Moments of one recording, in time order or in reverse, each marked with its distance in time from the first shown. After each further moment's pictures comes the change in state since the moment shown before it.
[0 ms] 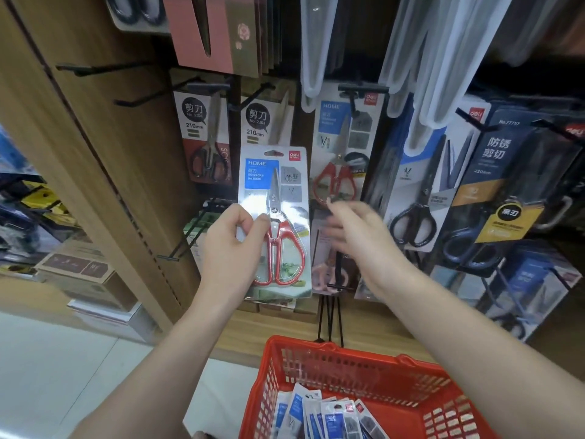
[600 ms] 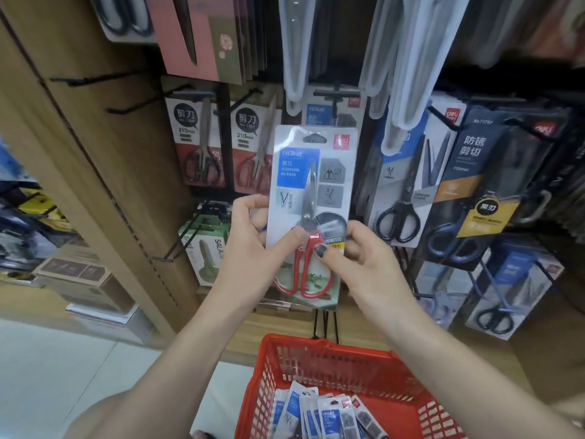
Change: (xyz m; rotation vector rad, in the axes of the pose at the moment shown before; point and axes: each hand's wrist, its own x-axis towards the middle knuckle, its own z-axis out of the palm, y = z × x) left_hand -0.024 0.026 0.018 -0.296 -0.273 0.043; right_hand -0.055 0.023 -0.017 0.124 -0.157 -0.292
